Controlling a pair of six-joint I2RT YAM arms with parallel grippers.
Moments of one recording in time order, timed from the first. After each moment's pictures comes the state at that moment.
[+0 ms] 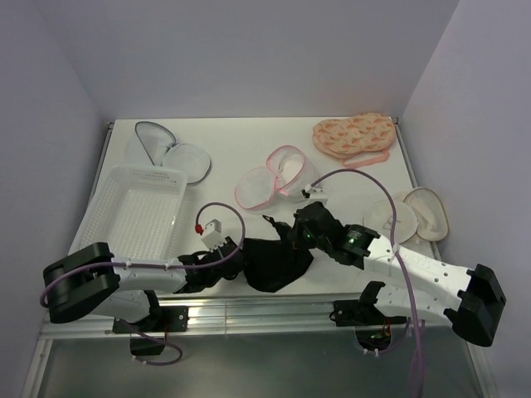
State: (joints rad) left arm -1.14 1.32 0.38 0.14 -0.48 -1.43; right arm 0.89 0.99 0.68 -0.44 0.26 0.73
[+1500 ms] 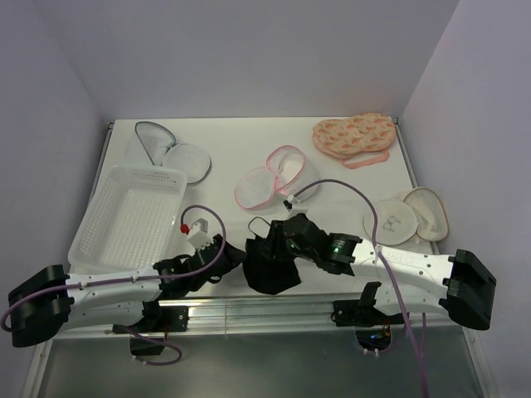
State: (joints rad) left arm -1.14 1.01 0.31 0.02 -0.50 -1.38; right arm 1.05 1.11 0.64 -0.19 0.16 0.92
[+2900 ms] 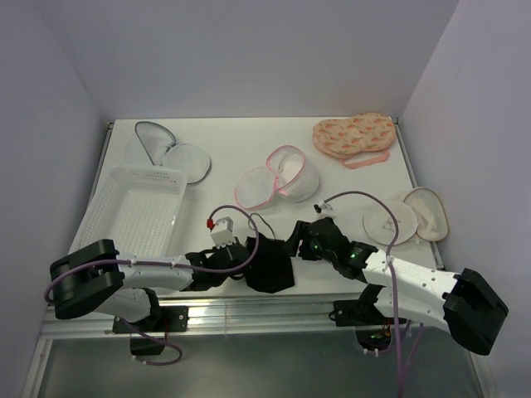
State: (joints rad) left arm -1.18 1.37 0.46 0.07 -0.52 -1.24; right arm 0.81 0.97 0.35 -0.09 0.15 0.87
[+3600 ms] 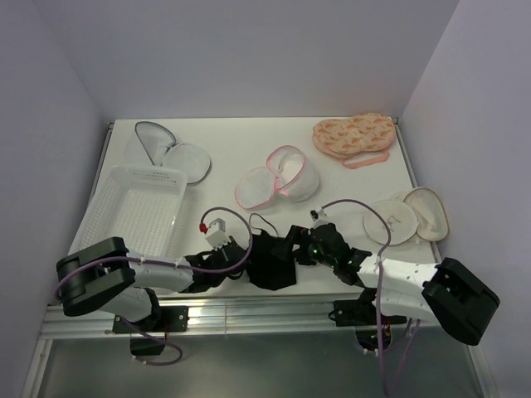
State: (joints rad) left arm -1.15 1.42 0.40 0.25 -0.52 -1.38; right arm 0.78 1.07 0.21 0.26 -0.04 0.93
